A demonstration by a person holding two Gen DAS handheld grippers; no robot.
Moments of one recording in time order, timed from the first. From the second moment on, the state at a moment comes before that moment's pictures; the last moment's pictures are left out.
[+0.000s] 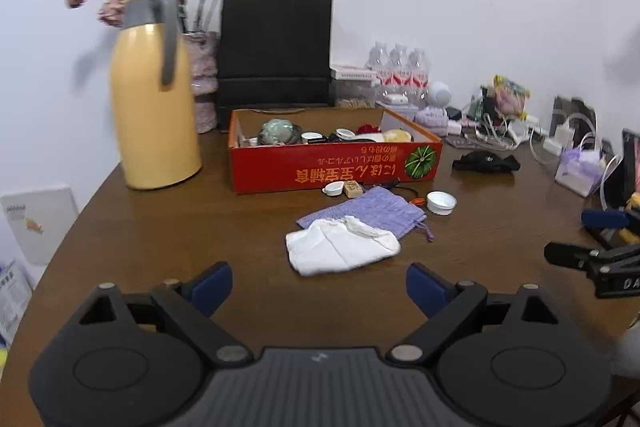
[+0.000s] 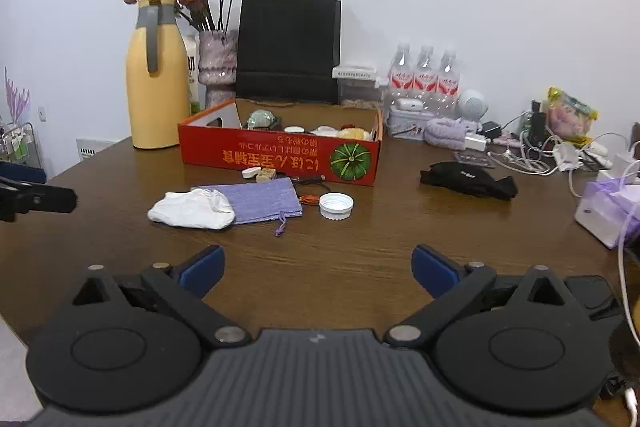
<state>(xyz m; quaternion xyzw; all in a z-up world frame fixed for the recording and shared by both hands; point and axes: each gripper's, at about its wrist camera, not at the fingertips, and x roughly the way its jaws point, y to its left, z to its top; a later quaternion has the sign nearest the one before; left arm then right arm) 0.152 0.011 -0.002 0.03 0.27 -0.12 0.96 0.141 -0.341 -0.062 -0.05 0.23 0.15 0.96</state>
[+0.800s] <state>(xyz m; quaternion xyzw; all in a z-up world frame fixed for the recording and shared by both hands) 0.402 -0.039 -0.068 -0.02 0.34 -0.17 0.92 0.333 -0.305 -0.120 -0.05 0.32 0.16 0.93</state>
